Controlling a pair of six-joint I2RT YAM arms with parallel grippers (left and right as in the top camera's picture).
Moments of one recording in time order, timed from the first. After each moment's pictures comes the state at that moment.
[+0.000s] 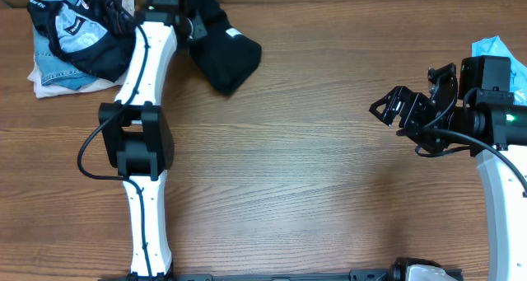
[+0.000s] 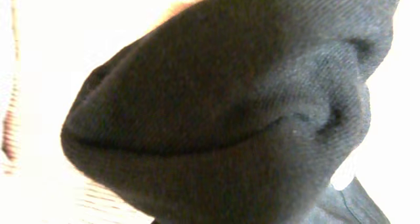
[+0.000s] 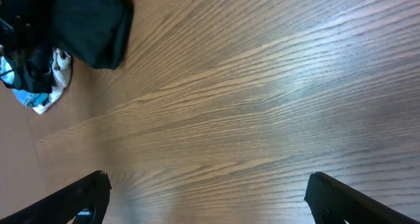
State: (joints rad) left arm -0.06 2.48 2.34 -0.86 0.01 -0.45; right arm -0.12 1.32 1.35 -1.20 -0.47 0.36
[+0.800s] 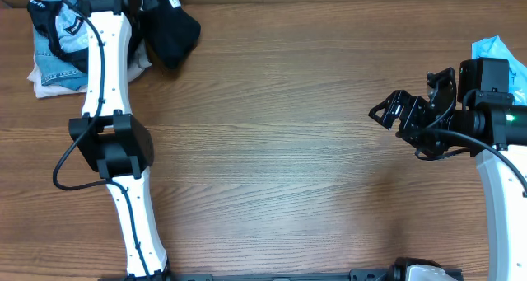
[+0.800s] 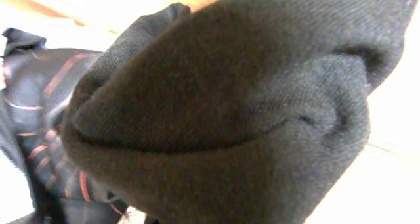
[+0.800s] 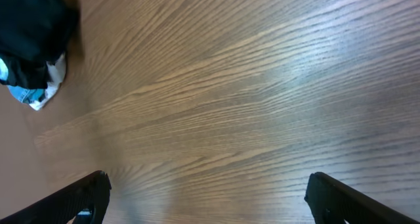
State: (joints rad) left arm 0.09 2.49 2.61 -0.89 -0.02 -0.30; right arm -0.12 1.32 1.35 -1.24 -0.47 0.36
